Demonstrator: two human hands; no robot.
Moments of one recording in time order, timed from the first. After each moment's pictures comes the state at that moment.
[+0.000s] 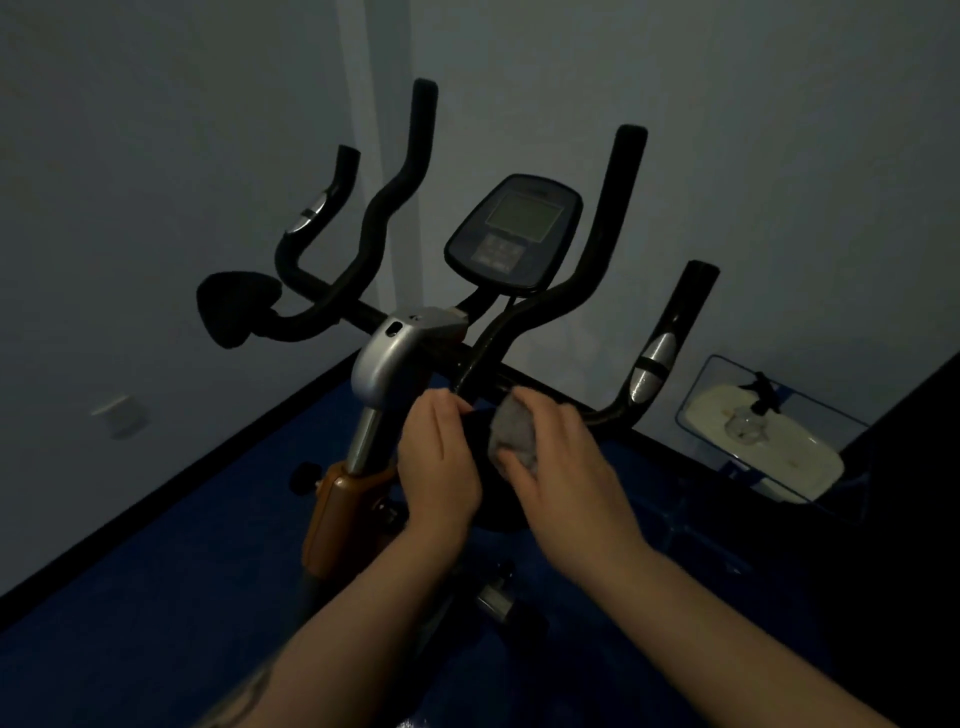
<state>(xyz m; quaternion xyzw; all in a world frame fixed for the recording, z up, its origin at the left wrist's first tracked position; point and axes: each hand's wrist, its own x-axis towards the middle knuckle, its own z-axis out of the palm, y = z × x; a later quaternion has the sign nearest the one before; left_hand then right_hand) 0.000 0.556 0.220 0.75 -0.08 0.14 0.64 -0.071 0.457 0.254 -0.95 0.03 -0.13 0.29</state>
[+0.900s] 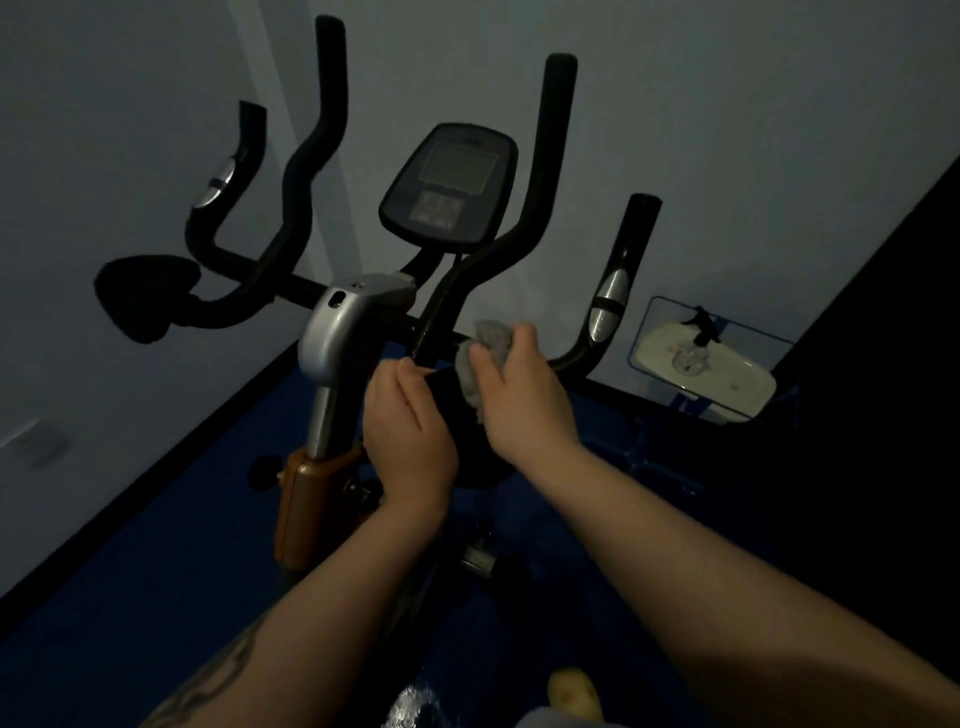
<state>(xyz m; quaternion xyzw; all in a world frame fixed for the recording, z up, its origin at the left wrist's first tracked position) 0.002 0.557 0.212 0.76 -0.11 0.20 0.60 -0.035 0.473 0.256 -0.87 0.21 -0.15 0.41</state>
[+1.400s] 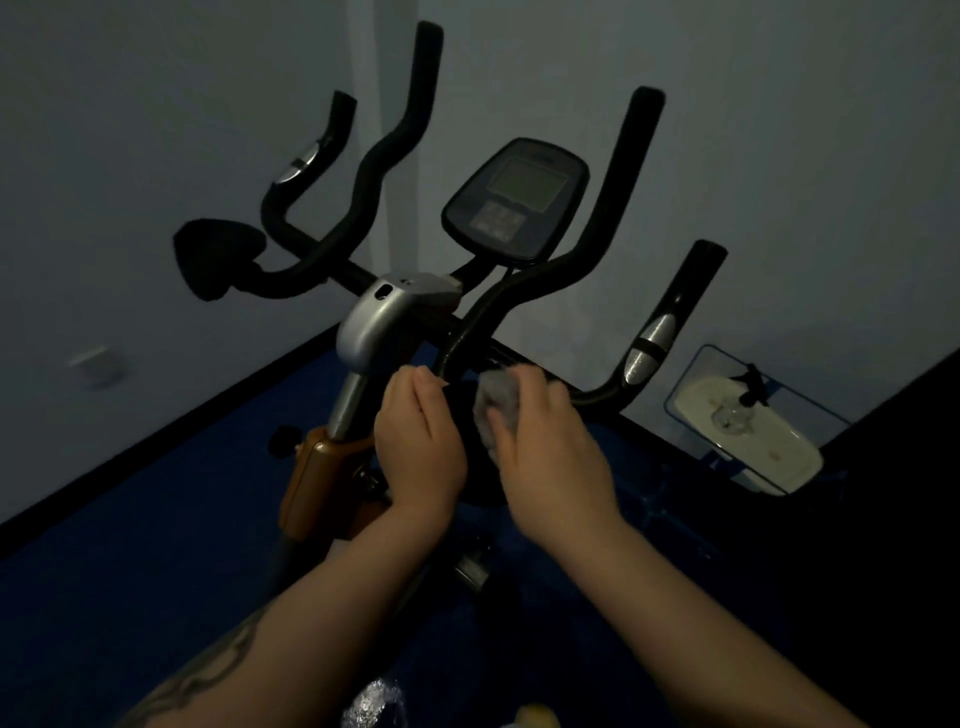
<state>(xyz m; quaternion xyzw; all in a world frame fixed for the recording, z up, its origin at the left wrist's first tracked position) 0.000 0.552 0.210 0.76 -0.03 0.21 0.62 -0.064 0.460 0.262 -0.96 0.07 -0.10 0.25</state>
